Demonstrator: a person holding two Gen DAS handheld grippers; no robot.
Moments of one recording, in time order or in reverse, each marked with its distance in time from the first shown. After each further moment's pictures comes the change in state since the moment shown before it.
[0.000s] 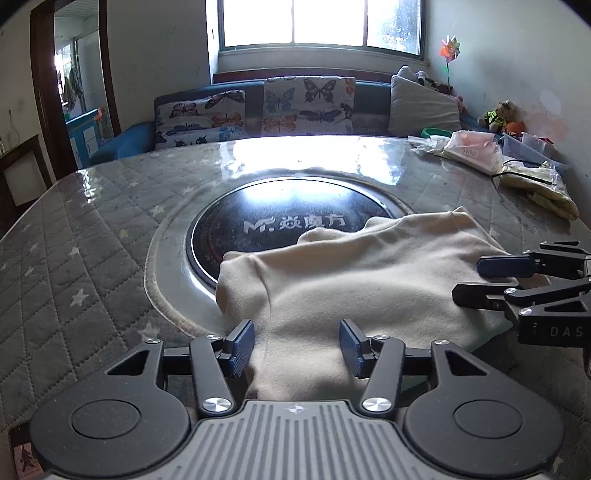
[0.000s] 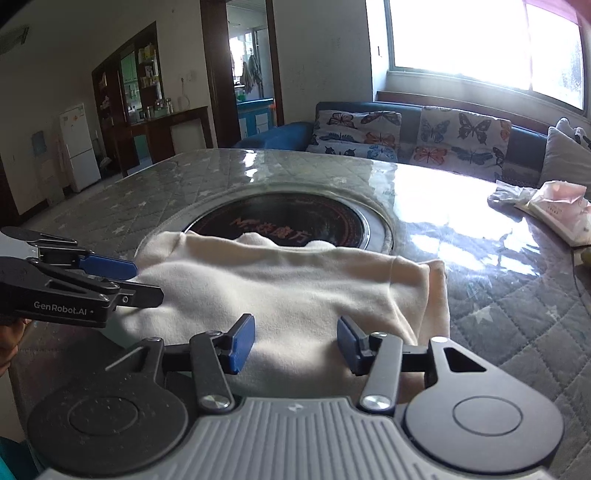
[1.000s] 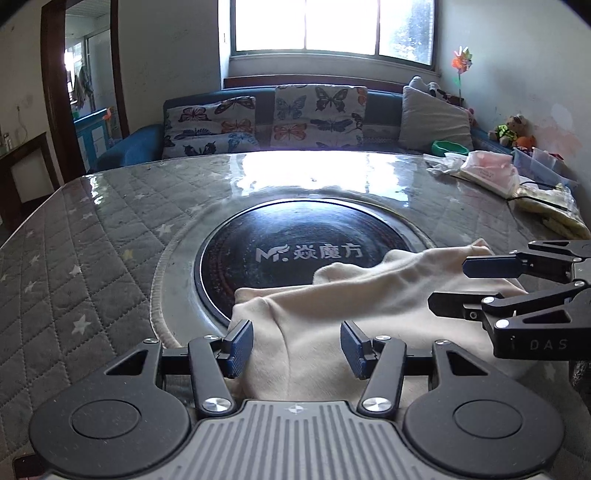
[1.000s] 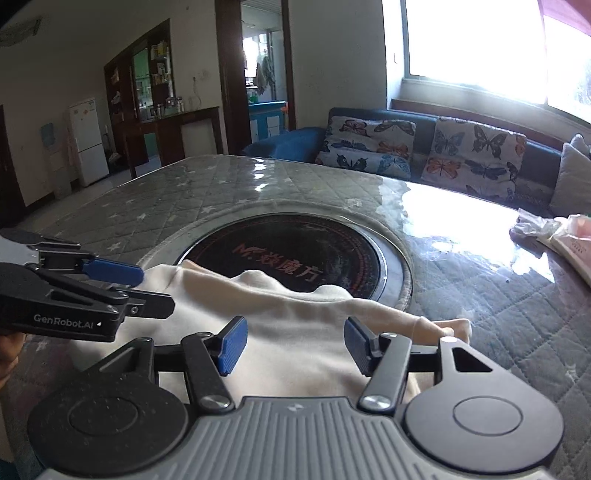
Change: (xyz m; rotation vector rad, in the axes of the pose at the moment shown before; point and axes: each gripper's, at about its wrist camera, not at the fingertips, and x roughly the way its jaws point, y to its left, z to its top) left arm 0.019 0.011 0.029 -0.036 -0.016 0.030; right arm 0.034 0.005 0.039 -0.046 -0.002 0.017
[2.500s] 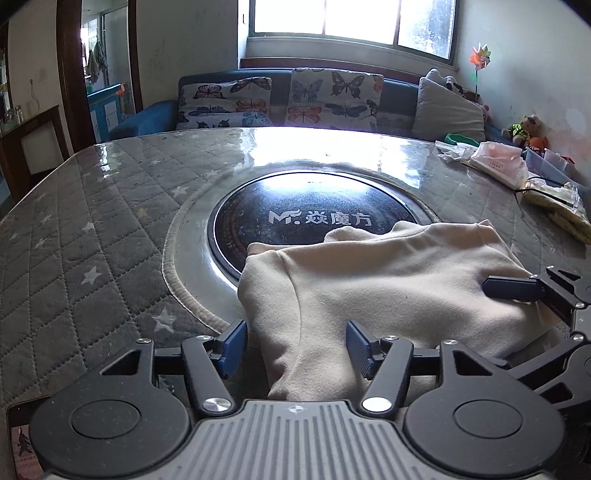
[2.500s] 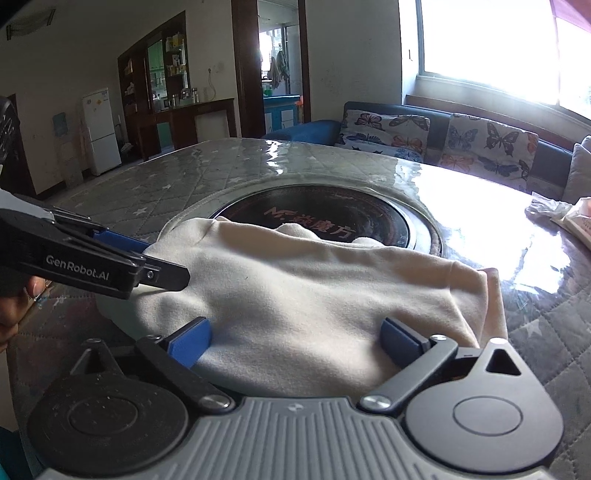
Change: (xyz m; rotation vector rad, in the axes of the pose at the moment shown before) left arm -0.016 0.002 -0.024 -0.058 0.054 0.011; right arm -0.014 0.030 -0.043 -0.034 0.006 0.036
